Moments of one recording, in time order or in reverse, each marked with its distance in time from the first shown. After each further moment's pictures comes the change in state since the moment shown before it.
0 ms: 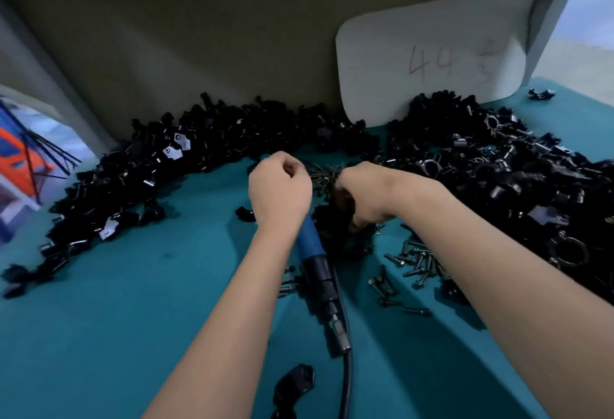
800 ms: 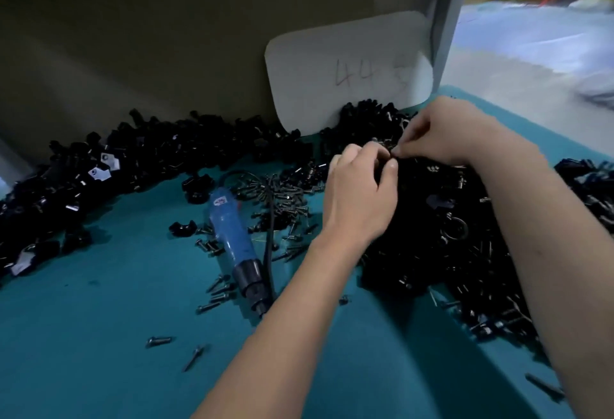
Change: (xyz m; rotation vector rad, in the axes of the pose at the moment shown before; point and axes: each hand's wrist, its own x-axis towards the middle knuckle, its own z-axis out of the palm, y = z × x) left_hand -0.094 0.111 0.081 -0.176 -0.371 0.465; right_hand -0.128 0.126 -0.047 0.330 0.499 0.453
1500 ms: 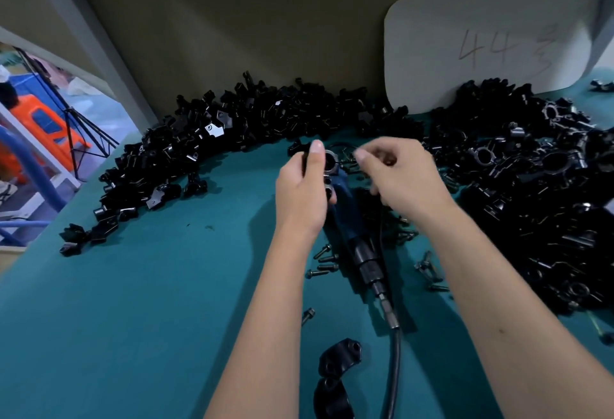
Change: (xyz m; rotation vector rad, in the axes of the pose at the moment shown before) left_hand -0.048 -0.128 -0.149 -0.359 0.357 -0.473; right_hand -0.018 -0.148 0.170 0.721 -0.017 -0.221
